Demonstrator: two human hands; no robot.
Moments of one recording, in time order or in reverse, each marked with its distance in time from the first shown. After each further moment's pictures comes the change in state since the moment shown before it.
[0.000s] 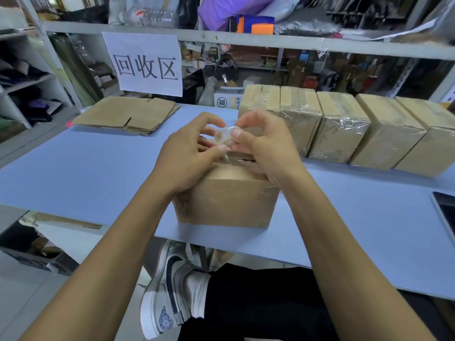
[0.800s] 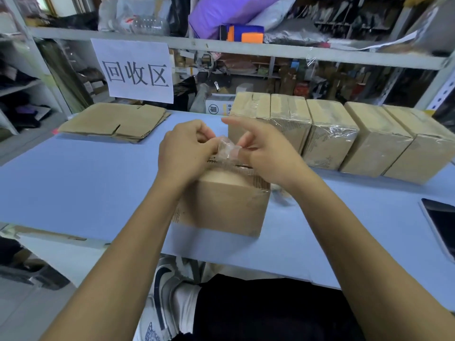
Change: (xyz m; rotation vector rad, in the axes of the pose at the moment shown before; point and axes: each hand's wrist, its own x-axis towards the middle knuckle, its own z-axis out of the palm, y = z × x) left_hand 0.033 0.003 0.025 0.051 0.185 -0.136; right_hand 0.008 -0.005 -0.029 -0.470 -0.222 -0.124
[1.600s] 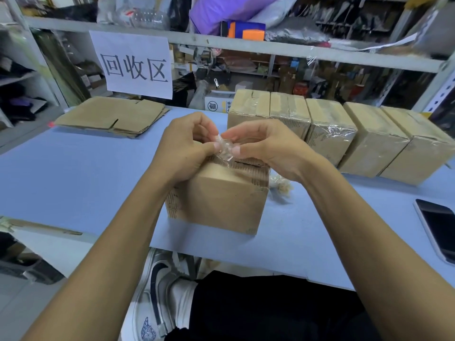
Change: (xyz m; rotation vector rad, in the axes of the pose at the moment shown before) left_hand -0.002 -0.002 -0.010 -0.137 -0.108 0.104; right_hand 0.008 0.009 -0.019 0.459 -0.226 0.111
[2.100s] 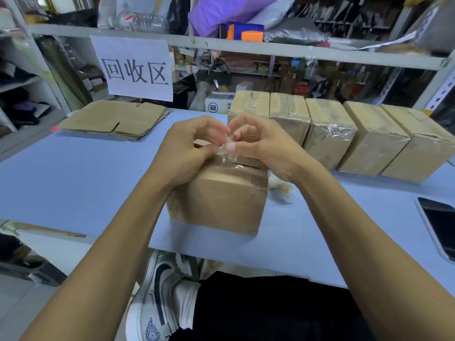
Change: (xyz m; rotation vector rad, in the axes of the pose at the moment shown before) left_hand -0.004 0.004 -0.004 -0.032 -0.104 0.130; right_hand 0.002 0.000 0.008 -0.078 0.079 -0.034
